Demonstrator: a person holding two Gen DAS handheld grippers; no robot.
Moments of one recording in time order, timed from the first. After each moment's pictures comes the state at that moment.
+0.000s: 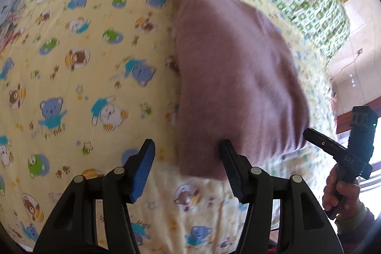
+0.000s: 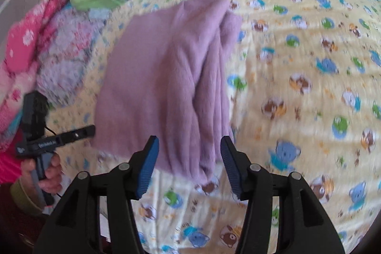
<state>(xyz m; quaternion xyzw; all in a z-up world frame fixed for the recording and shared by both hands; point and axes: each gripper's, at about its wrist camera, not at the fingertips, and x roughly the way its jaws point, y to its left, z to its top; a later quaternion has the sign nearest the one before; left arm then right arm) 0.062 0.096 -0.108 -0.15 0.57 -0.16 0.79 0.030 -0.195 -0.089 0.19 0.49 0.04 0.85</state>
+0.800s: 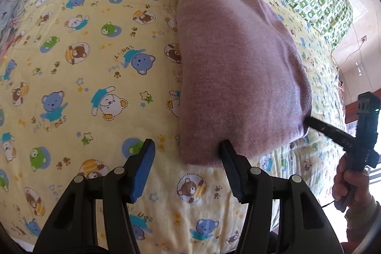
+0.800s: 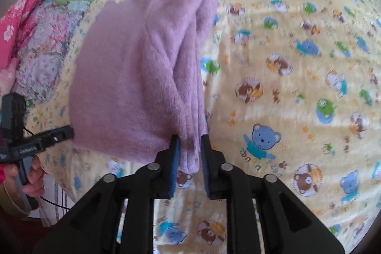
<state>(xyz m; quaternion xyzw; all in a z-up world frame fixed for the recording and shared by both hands) 0.048 0.082 -0.105 -0.11 0.58 -0.15 0.80 0.021 -0.204 -0.080 0.19 0.48 -0.01 0.85</state>
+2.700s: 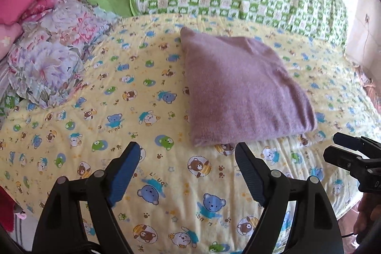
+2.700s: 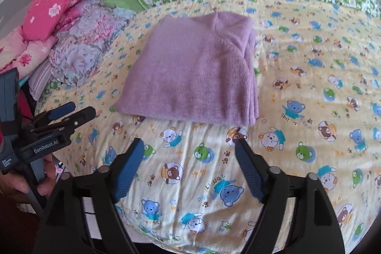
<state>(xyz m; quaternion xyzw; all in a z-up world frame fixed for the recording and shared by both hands) -0.061 0.072 -0.048 0.01 0.39 -0.05 0.92 -0.064 -0.118 -0.066 0.14 0.38 0.02 0.92</state>
